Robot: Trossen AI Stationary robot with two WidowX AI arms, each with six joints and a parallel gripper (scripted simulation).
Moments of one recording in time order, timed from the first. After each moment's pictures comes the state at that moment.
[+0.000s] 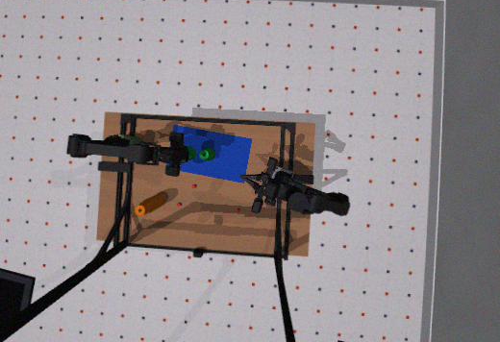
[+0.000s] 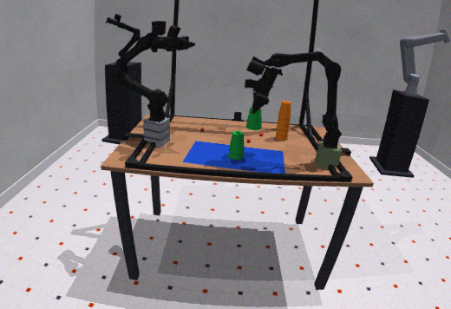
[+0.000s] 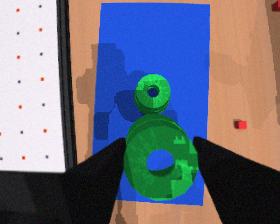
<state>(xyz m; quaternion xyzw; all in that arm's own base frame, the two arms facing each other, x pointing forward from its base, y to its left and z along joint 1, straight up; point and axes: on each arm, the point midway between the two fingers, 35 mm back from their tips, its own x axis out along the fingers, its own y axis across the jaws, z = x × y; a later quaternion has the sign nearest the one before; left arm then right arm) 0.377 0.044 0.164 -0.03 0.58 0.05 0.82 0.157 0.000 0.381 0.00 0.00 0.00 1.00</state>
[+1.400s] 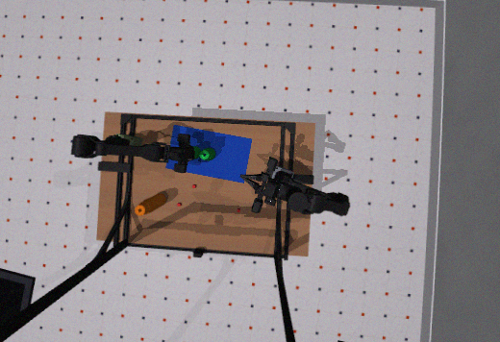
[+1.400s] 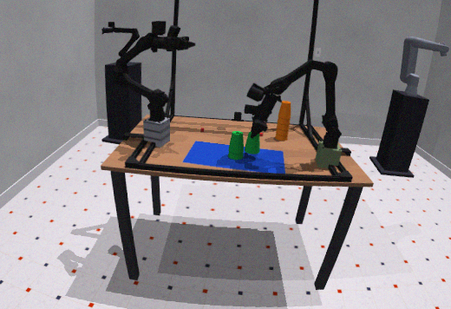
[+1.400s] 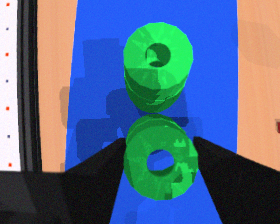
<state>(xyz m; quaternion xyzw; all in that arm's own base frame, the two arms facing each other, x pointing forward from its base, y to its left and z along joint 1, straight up) 0.371 0.043 0.047 -0.03 0.57 0.05 0.82 0.158 0.000 0.381 0.00 0.00 0.00 1.00</state>
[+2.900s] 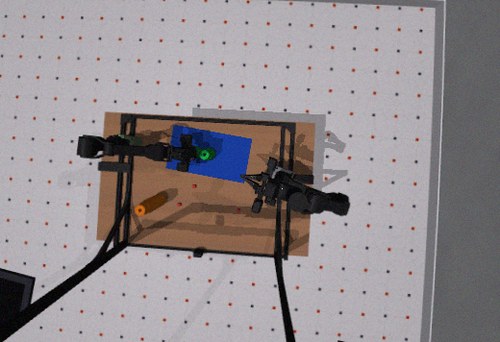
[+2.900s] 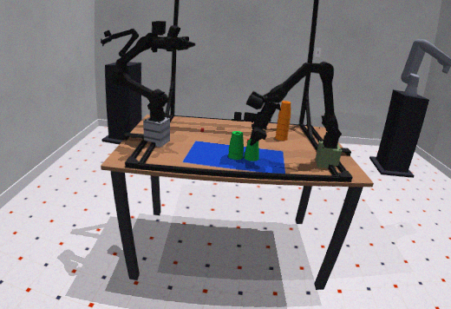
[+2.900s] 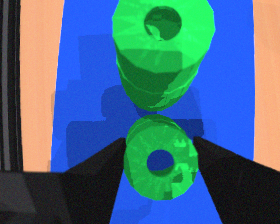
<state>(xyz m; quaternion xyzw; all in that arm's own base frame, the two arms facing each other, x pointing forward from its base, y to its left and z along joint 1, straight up) 0.371 0.043 0.011 -0.03 0.56 0.05 0.82 0.158 0.000 0.381 0.00 0.00 0.00 1.00</state>
